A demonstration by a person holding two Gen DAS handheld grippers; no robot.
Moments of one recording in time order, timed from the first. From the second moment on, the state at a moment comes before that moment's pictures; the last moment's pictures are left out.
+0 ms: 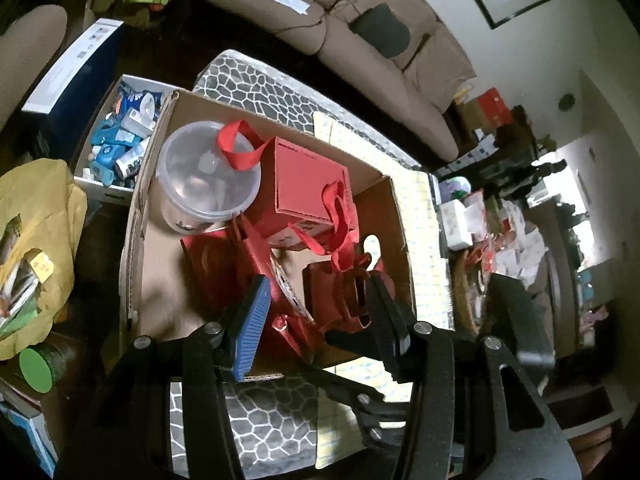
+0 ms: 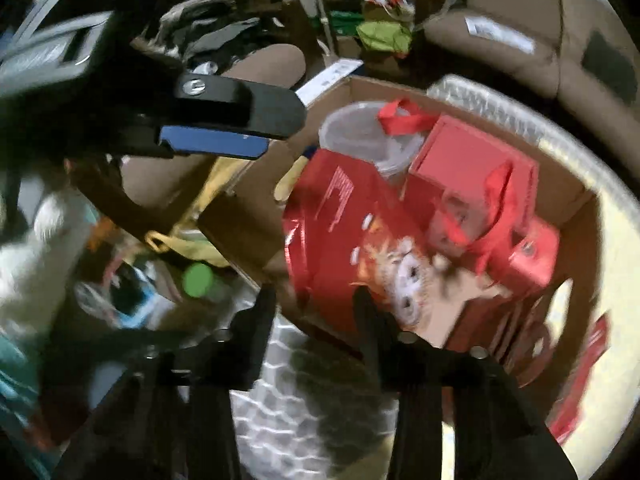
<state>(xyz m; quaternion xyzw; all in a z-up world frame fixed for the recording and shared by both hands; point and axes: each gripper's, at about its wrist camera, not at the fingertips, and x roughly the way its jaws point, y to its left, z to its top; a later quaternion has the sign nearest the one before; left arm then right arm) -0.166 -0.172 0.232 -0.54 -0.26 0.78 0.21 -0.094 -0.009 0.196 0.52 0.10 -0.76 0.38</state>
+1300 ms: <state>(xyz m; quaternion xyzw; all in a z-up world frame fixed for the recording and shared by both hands) -0.185 -0.145 0.139 -0.63 -0.12 0.76 0.11 -0.143 0.041 0.156 0.59 0.03 -0.77 0.26</state>
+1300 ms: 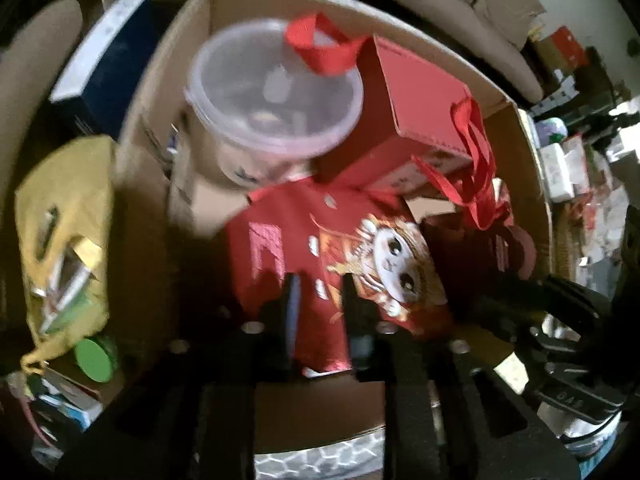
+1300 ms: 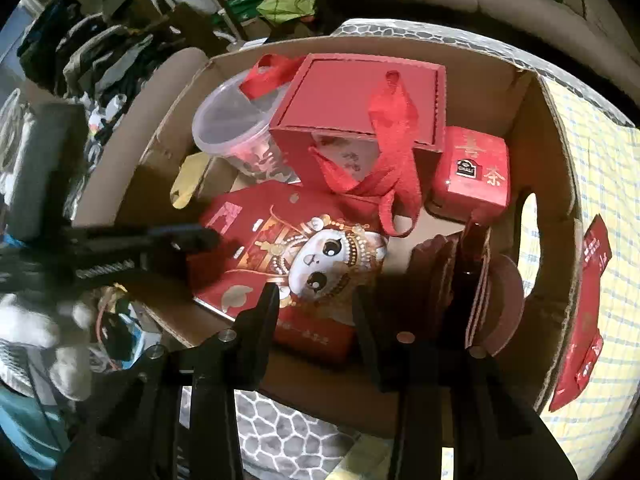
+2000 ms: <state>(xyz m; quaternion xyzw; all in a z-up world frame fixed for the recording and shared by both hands) -0.179 -0.124 0.127 -0.63 -0.14 0.75 0.12 -0.129 0.029 0.157 0.55 0.09 -0.80 0.23</state>
